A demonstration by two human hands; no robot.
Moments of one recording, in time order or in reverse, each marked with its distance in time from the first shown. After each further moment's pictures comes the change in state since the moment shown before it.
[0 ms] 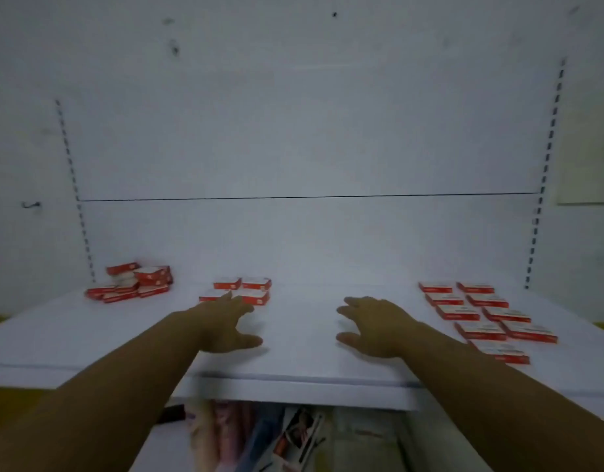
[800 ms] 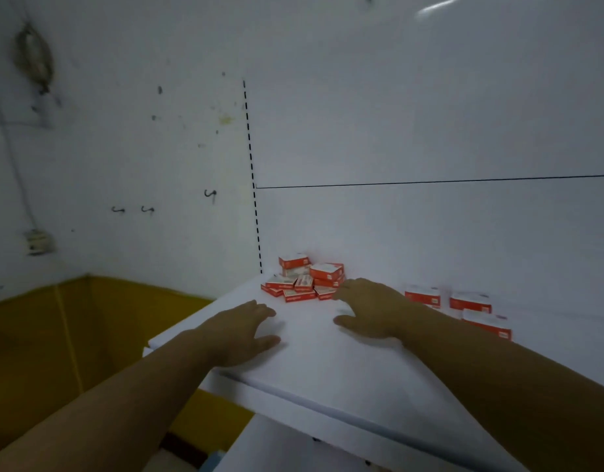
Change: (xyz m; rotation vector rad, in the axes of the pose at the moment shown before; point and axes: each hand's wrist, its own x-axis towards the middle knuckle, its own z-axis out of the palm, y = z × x) left_hand -0.048 -0.329 0.029 -0.030 0.093 -0.289; right_hand 0.287 -0.300 0.016 0.080 0.108 -0.416
